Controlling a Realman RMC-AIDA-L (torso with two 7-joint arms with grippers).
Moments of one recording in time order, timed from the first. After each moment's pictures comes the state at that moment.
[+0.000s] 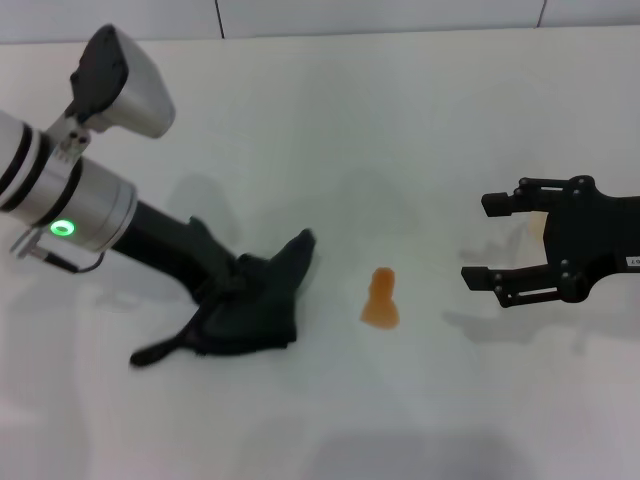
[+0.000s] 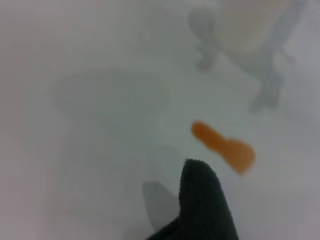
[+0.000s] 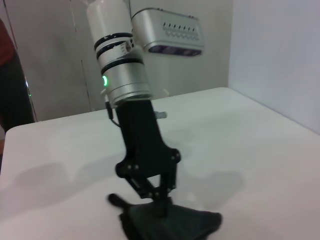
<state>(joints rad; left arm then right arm) -0.78 -2.08 1.01 0.77 2.44 1.55 -1.82 0.13 2.01 -1.30 -1.49 -1.77 -1.44 1.75</state>
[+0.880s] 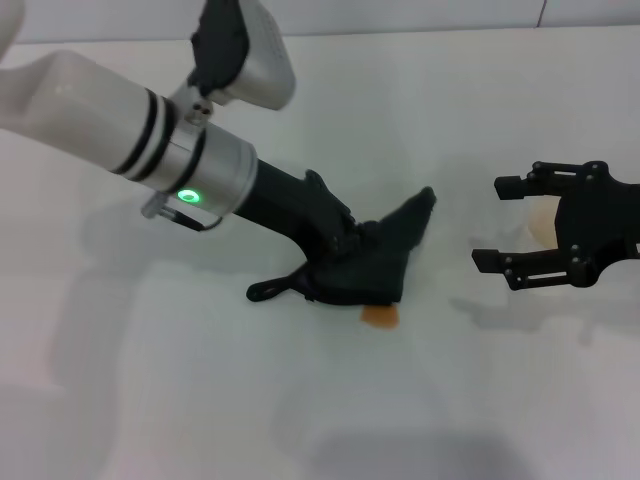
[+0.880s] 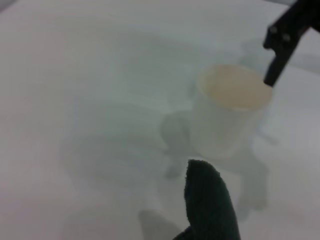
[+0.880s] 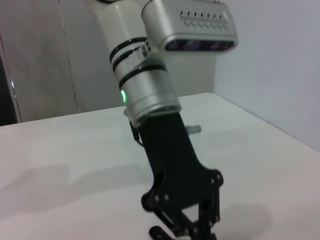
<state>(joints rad) -0.89 -2.09 1.30 0.62 2.09 1.29 -1.72 0.13 2.01 -1.28 -1.48 -1.76 -1.42 1.71</state>
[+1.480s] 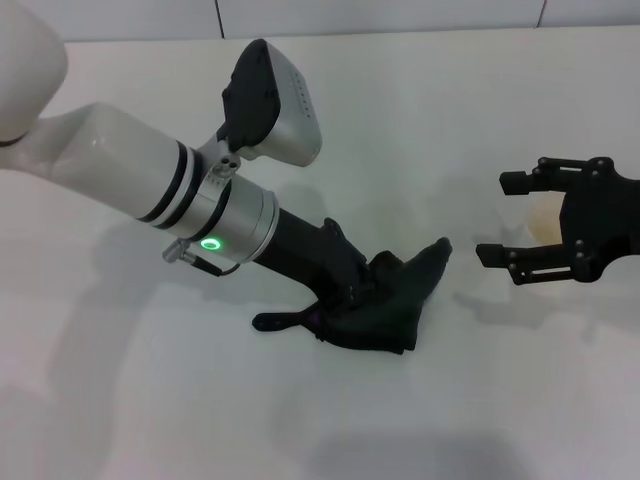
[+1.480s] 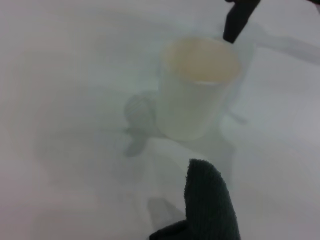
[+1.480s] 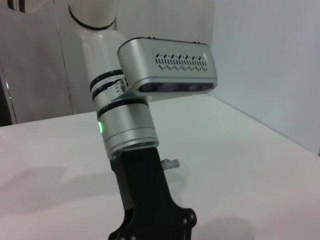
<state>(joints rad) -0.86 -2.09 1.50 0.59 1.94 1.23 -1.72 0.13 2.01 -1.26 -1.47 -1.76 -1.42 1.70</state>
